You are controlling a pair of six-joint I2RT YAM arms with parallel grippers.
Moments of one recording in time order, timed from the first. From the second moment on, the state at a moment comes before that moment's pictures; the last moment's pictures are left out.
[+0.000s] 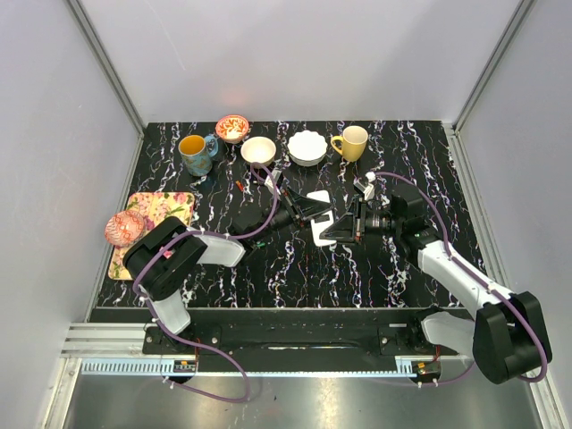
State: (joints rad) left arm -0.75 1.74 0.68 1.27 0.37 -1.57; right arm 0.34 1.14 0.62 0.18 -1.03 1.02
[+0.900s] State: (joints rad) left arm -0.79 1.68 0.65 1.22 0.31 -1.50; right arm 0.36 1.11 0.63 0.06 -0.95 1.01
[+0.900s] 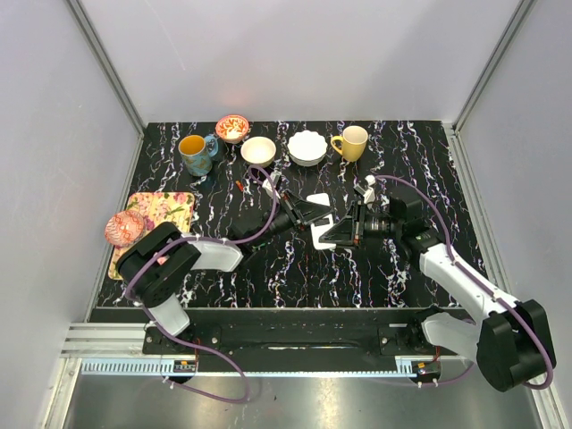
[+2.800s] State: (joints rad) left arm -0.83 1.67 0.68 1.19 0.16 -1.44; right arm 0.30 1.29 0.80 0.04 -1.02 1.05
